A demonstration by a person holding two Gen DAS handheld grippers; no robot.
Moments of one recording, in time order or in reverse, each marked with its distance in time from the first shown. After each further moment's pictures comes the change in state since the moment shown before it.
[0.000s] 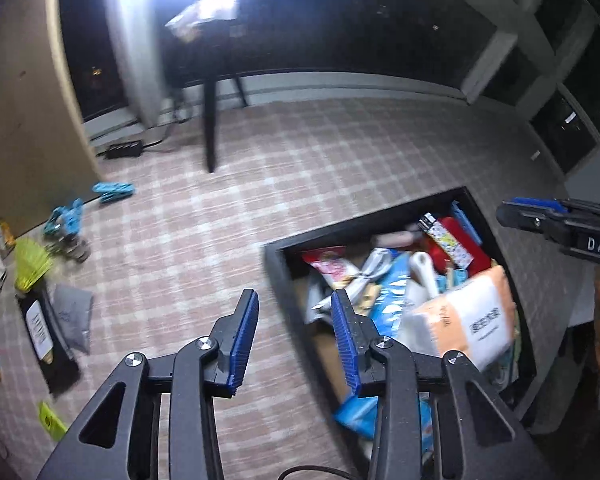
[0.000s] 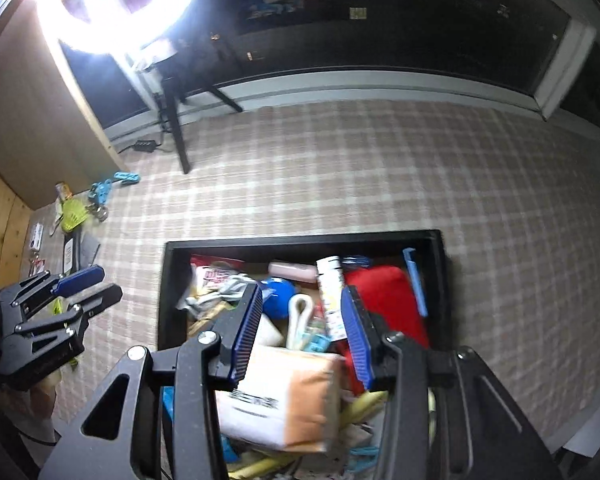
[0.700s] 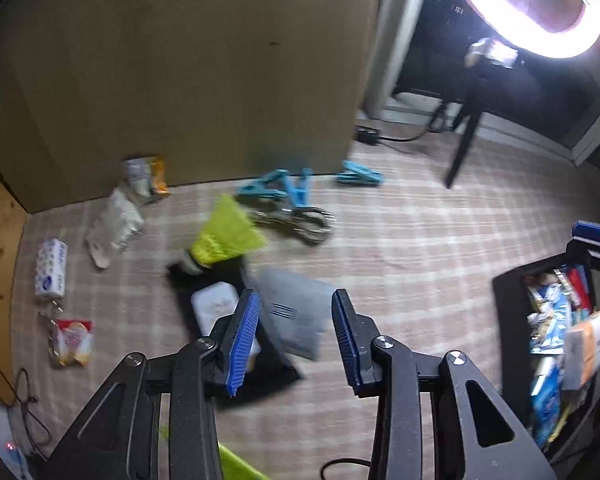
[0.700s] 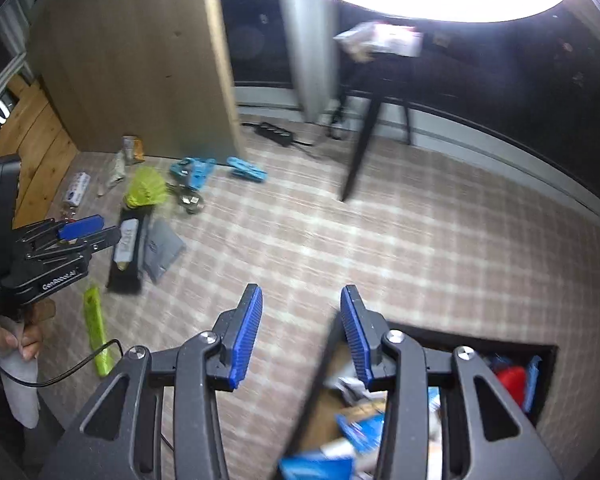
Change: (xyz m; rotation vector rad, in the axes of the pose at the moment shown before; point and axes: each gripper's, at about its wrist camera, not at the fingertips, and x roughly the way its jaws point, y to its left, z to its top) left arm -0.016 0.219 -0.026 -0.198 -0.011 0.240; right arm 0.054 0.203 0.047 -0.312 0.015 0.118
